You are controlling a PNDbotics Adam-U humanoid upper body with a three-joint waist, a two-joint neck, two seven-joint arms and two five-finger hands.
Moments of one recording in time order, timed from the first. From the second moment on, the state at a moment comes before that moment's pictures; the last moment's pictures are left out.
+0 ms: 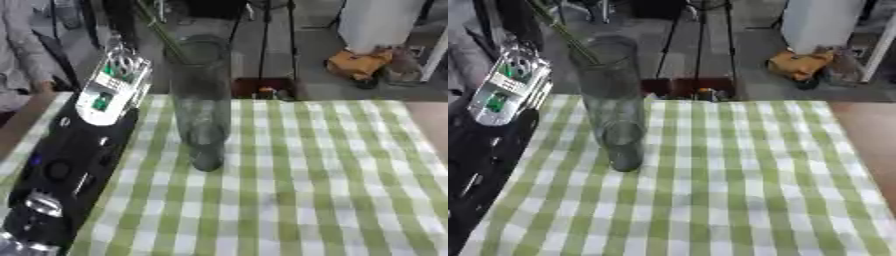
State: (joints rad) left arm -1.37 0.41 -0.06 -1.14 0.00 -0.37 0.60; right arm -0.41 -0.31 -0.32 -1.84 -0.50 -0.43 0.37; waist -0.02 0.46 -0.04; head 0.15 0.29
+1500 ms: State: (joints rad) left arm -1.34 0.42 -0.09 -1.08 -0.14 -0.17 0.51; right arm -0.40 -0.31 -0.33 -1.84 -0.50 -0.43 0.36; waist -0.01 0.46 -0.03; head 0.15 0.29
